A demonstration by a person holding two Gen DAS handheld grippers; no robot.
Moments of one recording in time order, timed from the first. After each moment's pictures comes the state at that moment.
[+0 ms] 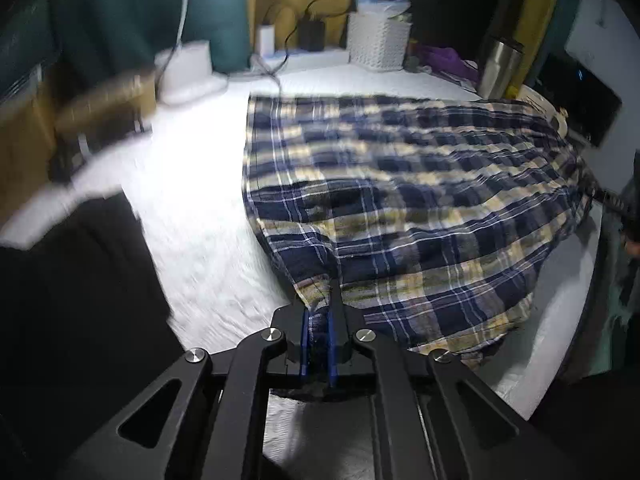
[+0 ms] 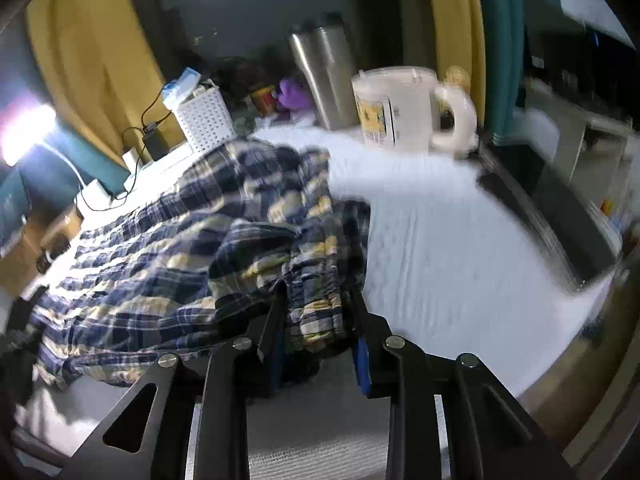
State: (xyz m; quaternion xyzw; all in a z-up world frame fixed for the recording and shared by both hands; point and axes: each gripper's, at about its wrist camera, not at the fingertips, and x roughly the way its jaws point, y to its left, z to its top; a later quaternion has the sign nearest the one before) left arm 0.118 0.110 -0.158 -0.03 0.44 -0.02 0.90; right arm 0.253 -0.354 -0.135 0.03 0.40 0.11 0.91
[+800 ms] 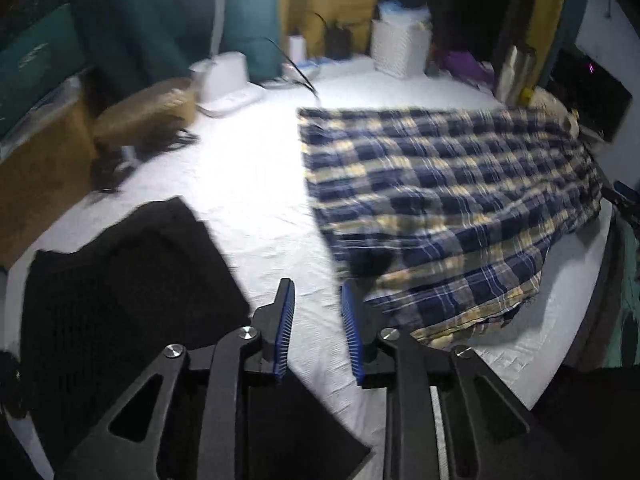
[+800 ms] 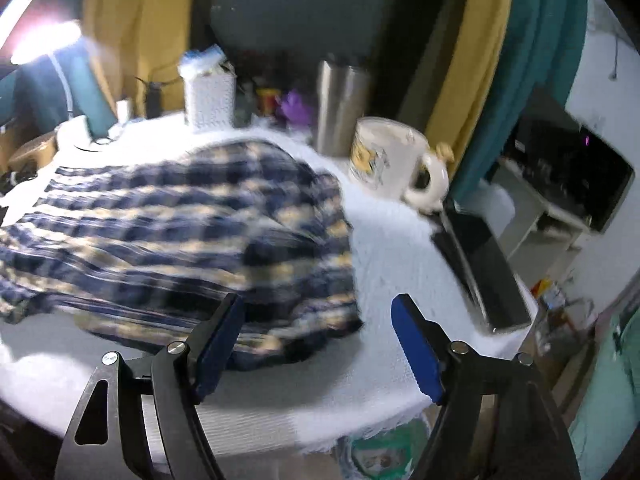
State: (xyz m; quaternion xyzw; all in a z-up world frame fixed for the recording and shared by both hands) left arm 0.098 0.152 -0.132 -0.02 0.44 0.01 0.90; right arm 0.212 -0.308 -0.110 -0.13 0.36 0.08 0.92
